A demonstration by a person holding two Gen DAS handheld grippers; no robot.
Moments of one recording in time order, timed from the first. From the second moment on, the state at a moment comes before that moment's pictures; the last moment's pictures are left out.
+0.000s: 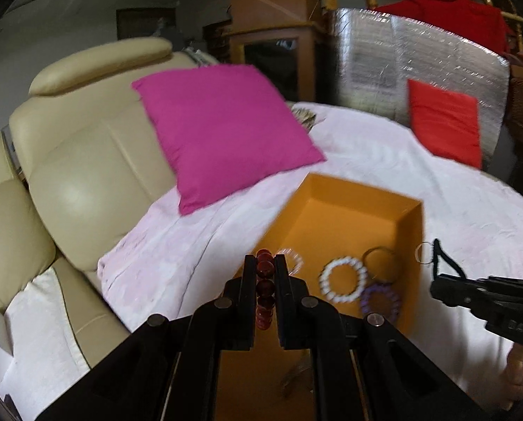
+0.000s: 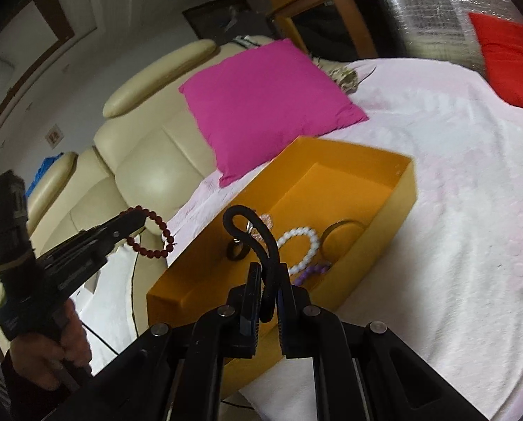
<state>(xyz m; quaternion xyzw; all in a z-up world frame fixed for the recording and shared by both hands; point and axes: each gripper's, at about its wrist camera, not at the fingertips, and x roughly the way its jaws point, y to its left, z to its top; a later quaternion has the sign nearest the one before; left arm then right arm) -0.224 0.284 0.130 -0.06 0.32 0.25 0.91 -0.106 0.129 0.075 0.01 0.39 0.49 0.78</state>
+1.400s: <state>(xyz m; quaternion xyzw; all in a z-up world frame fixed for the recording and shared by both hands) -0.283 0.232 0.199 -0.01 0.29 0.37 0.88 -0.169 0.061 0.168 -0.09 0.32 0.35 0.88</state>
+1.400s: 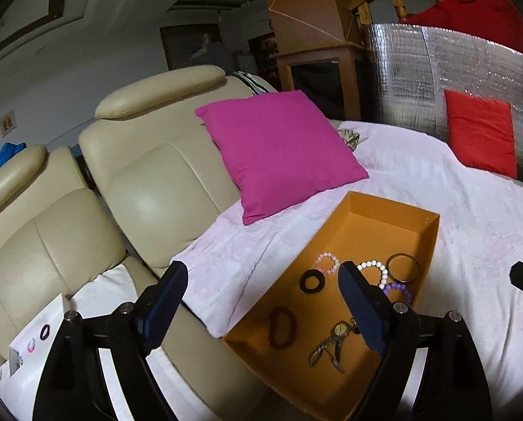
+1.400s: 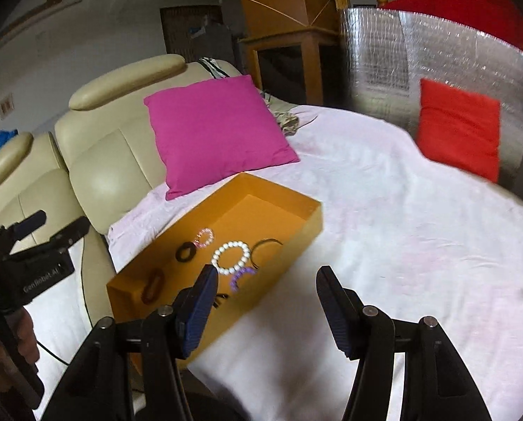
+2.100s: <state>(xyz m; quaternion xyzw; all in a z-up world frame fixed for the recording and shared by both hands) -0.365 0.180 0.232 0.04 0.29 0.37 0.88 -0.261 0.040 0.202 -0.11 0.32 0.30 0.89</state>
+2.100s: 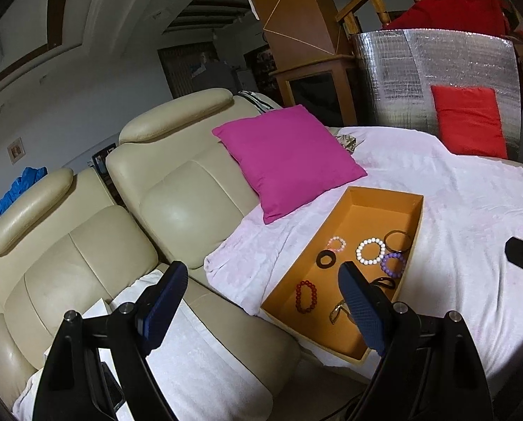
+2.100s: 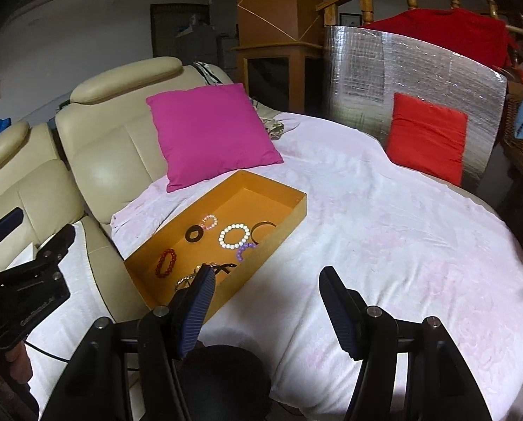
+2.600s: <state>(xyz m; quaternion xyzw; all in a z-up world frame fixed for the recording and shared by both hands) -0.376 0.185 0.239 0.02 0.28 0.37 0.89 -0.274 0.068 0.187 -0.10 0.35 0.31 0.88</state>
